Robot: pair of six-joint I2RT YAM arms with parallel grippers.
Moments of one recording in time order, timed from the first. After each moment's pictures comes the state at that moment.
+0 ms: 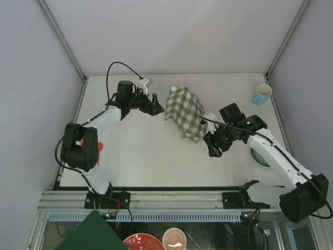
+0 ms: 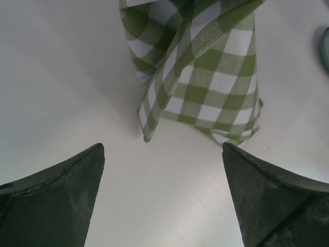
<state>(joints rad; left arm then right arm) -0.29 1.72 1.23 -0.14 0.61 0.01 0.45 1.16 1.06 -1.10 -0.38 -0.34</state>
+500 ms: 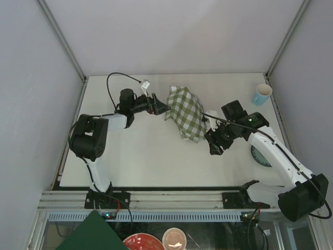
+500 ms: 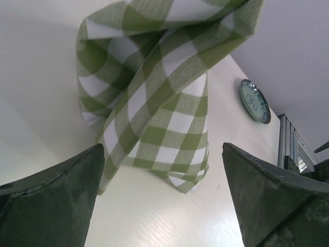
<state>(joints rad) -0.27 1.89 1.03 0.63 0.82 -0.51 0.42 1.18 1.10 -1.13 -0.40 -0.36</state>
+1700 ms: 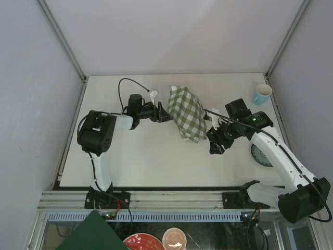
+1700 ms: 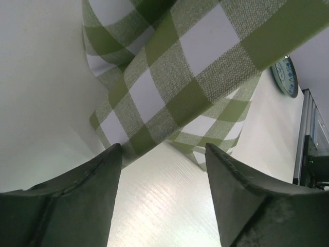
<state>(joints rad) -0.32 2.01 1.05 0.51 0.81 -0.41 0.38 1.17 1.14 -1.17 -0.49 -0.38</state>
